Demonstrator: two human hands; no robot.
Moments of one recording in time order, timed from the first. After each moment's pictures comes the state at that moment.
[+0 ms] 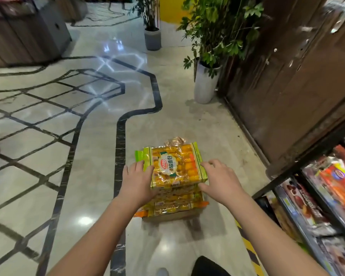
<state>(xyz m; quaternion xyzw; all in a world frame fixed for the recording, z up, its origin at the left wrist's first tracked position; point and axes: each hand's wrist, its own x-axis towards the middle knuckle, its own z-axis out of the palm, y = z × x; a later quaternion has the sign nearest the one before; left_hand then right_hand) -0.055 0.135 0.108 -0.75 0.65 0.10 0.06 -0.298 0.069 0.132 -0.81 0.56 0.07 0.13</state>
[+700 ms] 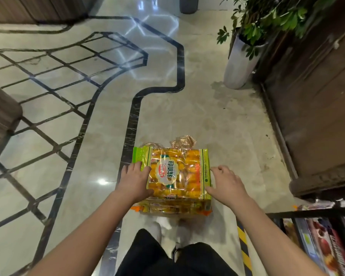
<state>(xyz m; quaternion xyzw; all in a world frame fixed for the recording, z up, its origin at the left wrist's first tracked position) -0.044 0.010 0.026 -0.79 0.57 0.19 0.16 -0.311 -0.112 0.034 -0.81 0.52 0.17 0.20</state>
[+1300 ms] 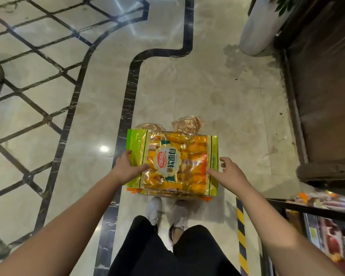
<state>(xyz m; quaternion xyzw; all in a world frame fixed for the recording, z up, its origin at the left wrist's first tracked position) 0.017 -0.017 -0.089 -0.84 0.22 0.47 -0.15 -0.292 -0.166 -0.049 -0.65 0.62 0.11 0.44</state>
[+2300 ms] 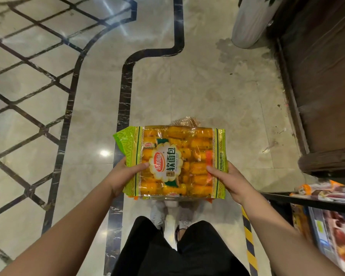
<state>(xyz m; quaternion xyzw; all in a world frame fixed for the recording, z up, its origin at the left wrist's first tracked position) 0.017 -0.032 -0.082 -0.66 0.13 0.63 -0.39 -0.307 -0.166 -0.087 -0.39 0.58 -0.09 0.71</state>
